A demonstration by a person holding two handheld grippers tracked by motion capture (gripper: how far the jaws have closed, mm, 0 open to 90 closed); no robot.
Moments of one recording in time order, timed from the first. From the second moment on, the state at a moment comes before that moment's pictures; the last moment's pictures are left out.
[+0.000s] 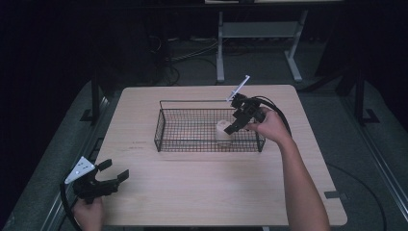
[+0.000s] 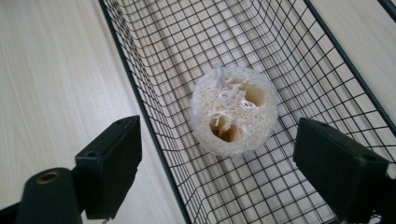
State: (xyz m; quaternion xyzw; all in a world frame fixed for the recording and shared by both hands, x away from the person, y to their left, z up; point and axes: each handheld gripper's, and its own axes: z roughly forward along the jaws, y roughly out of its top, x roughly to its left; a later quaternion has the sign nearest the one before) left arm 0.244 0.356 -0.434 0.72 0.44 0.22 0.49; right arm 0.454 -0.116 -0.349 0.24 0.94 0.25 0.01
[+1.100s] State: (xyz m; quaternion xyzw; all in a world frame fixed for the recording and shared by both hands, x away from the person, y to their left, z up) left arm 0.242 0.360 -0.433 0.72 0.45 0.22 0.49; right arm 0.428 -0.123 -0.338 0.22 0.94 0.26 0.01
